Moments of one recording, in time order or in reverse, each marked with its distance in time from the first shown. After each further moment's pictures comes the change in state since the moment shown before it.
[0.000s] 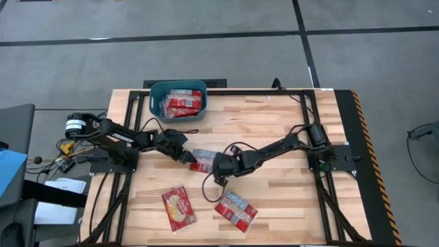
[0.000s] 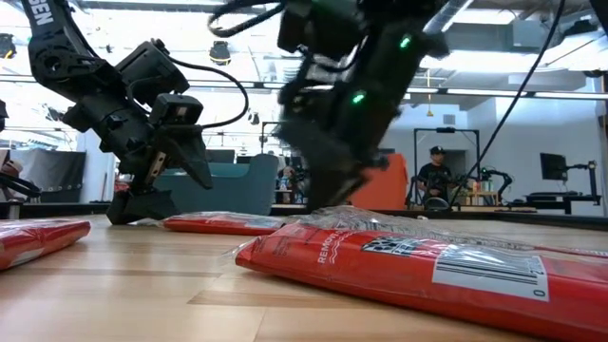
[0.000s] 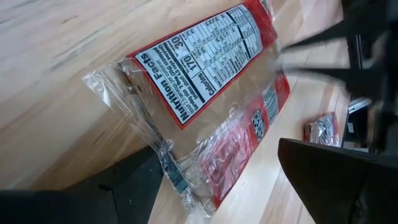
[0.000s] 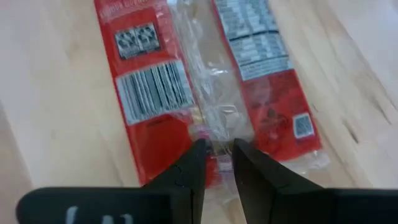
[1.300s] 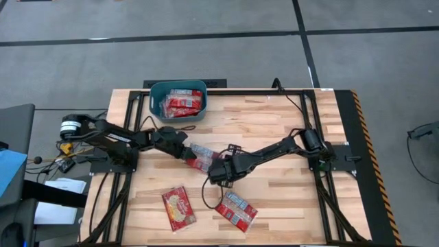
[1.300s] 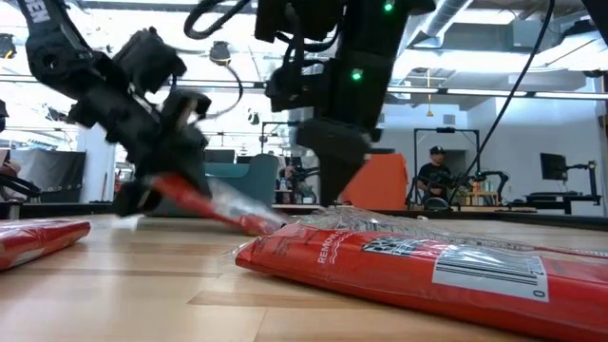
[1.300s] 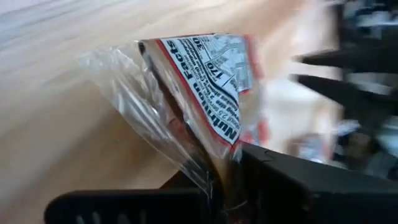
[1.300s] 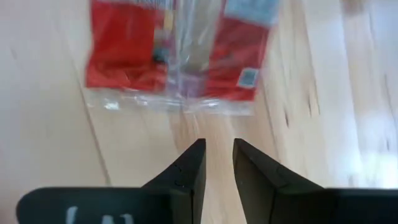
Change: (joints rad) left arm 0.005 -0.062 0.001 0.119 -0.023 -0.103; right arm 0.038 0.096 0.275 -0.412 0.055 -0.162
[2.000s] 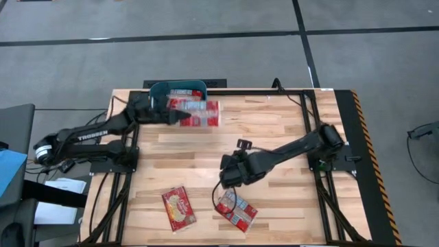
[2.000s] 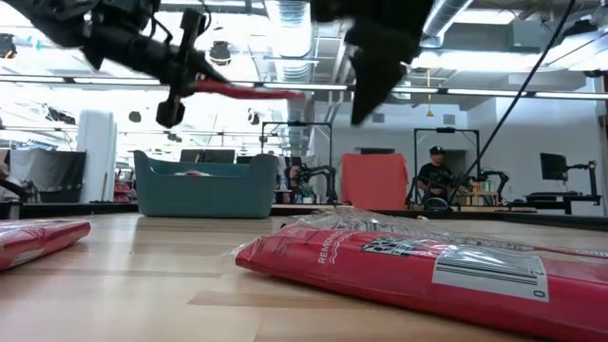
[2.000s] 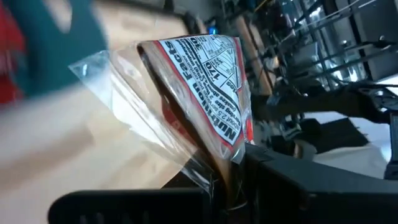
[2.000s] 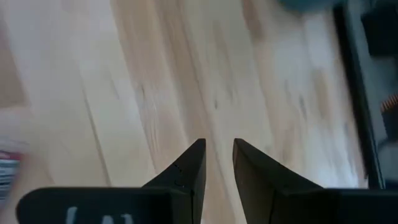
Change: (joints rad) left arm 0.351 -0.489 0.172 -0.272 0.032 0.087; right arm 0.094 -0.186 0.006 -0.212 0.183 0.051
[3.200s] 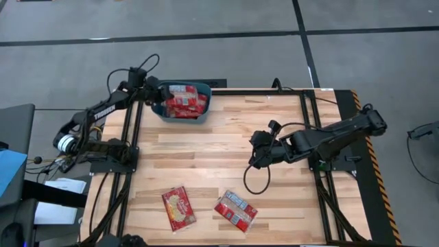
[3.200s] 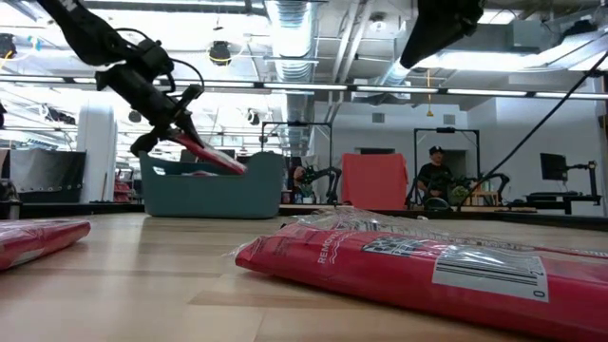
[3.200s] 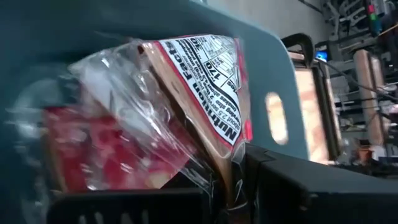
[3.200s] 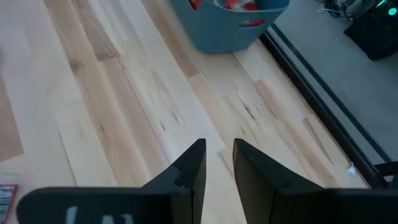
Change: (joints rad) left arm 0.620 0.317 0.222 -0.382 0.210 0.350; right arm -0.036 -0.588 -0.444 0.253 0.093 0.054
